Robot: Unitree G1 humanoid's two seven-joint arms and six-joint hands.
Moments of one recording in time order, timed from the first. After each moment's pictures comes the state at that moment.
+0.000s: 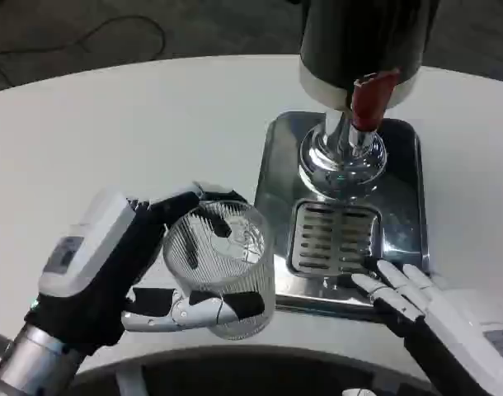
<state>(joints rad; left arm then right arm) -0.09 0.45 0.06 -0.09 0.40 -0.57 -0.03 0.39 -0.26 0.05 -0.95 -0.92 0.04 0.51</state>
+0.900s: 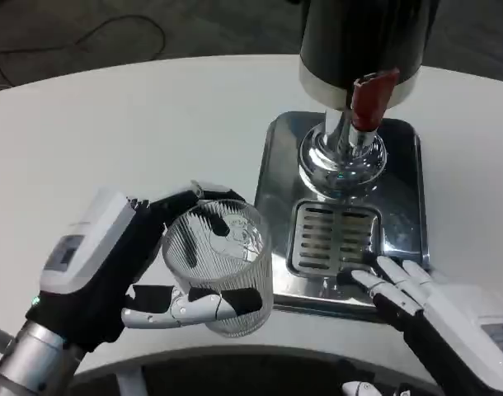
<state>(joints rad) -0.11 0.45 0.06 -0.05 0.40 -0.57 -0.03 0.36 -0.27 0.05 -0.93 -0.92 0.06 0.52</state>
